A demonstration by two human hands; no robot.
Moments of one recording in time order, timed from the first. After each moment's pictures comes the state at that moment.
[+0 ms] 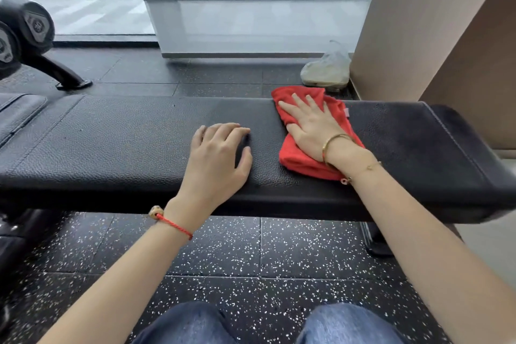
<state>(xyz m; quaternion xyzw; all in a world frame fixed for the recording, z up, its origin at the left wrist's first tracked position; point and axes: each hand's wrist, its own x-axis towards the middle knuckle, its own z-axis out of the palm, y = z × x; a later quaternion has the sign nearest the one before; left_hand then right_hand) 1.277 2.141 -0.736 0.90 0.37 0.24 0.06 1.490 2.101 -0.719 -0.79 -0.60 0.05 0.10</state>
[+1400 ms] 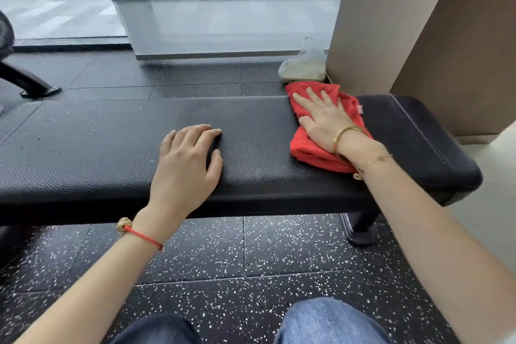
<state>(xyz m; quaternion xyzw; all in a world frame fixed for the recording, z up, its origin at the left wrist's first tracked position) 1.278 2.135 -0.742 0.90 0.38 0.22 0.04 1.546 2.064 -0.718 -0.84 -0.53 0.06 0.10</state>
